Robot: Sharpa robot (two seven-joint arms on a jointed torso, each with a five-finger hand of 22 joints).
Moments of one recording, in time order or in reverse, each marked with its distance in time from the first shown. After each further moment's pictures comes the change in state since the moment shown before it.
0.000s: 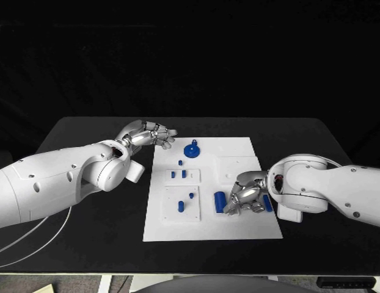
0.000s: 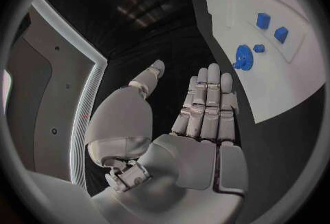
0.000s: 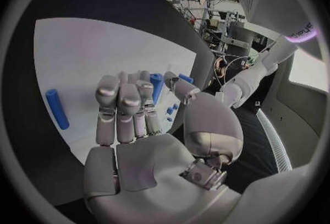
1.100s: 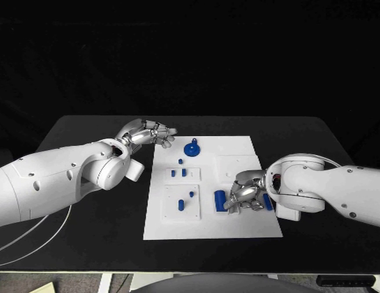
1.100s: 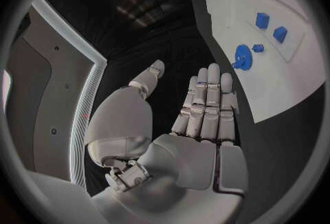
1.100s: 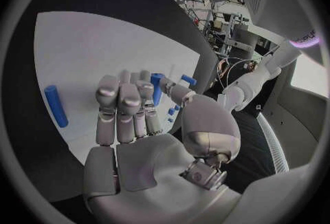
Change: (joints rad) left arm 0.000 -0.001 0.000 0.000 0.000 0.001 -0.004; left_hand -0.004 0.004 0.000 0.000 0.000 0.000 0.000 0.000 -0.001 0.000 0.000 0.000 0.000 0.000 0.000 -0.004 0.003 0.000 0.000 0.000 0.000 0.002; right arm -0.008 0.014 0.000 -0.009 -0.041 -0.009 -0.009; right_hand -0.020 0.067 0.056 0.062 0.000 0.009 -0.005 -0.004 0.000 0.007 0.000 -0.007 0.005 0.006 -0.002 -0.008 0.003 0.006 0.000 0.000 0.000 0.000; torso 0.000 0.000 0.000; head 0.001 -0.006
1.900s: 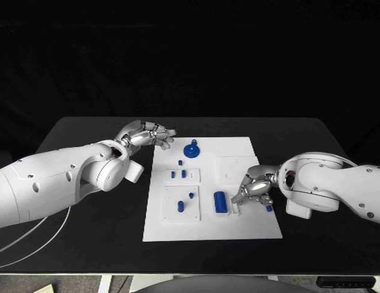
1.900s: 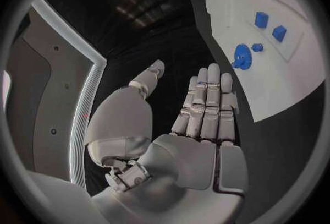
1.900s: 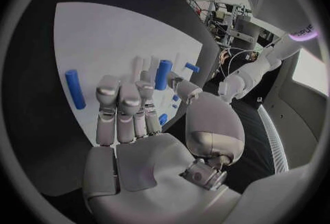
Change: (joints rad) left arm 0.000 -0.001 0.000 -0.002 0.000 0.000 -0.002; left_hand 0.000 0.000 0.000 0.000 0.000 0.000 0.000 0.000 -0.001 0.000 0.000 0.000 0.000 0.000 0.000 0.000 0.003 0.000 0.000 0.000 0.000 0.001; right arm 0.004 -0.078 0.017 0.016 0.001 -0.054 0.018; right_hand 0.001 -0.104 -0.029 -0.023 0.000 -0.021 0.006 -0.013 0.001 0.007 0.007 0.007 0.014 -0.006 -0.002 0.000 0.003 0.002 0.004 -0.004 0.000 0.000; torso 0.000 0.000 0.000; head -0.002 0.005
